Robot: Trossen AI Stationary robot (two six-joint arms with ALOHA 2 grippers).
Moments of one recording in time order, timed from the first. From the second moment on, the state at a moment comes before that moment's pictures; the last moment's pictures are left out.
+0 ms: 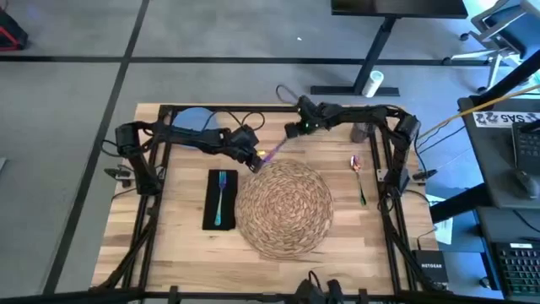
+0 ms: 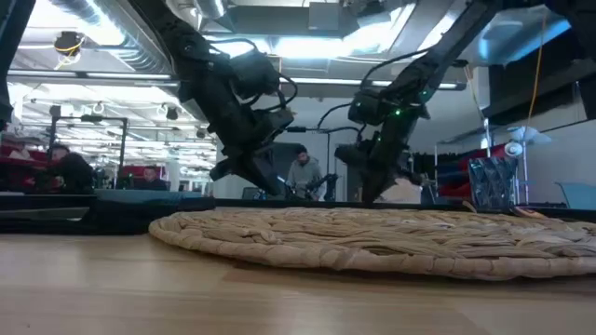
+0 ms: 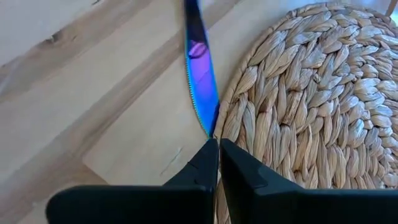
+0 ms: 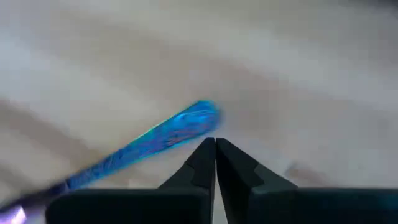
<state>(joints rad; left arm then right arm) 0.34 1.75 0.95 -0.12 0.09 -0.50 -0.66 1.90 1.15 -0.33 -0.01 0.60</state>
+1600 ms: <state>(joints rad) 0.38 1.75 0.95 -0.13 0.07 -0.52 -0.68 2.08 1.49 -0.51 -0.13 0.46</state>
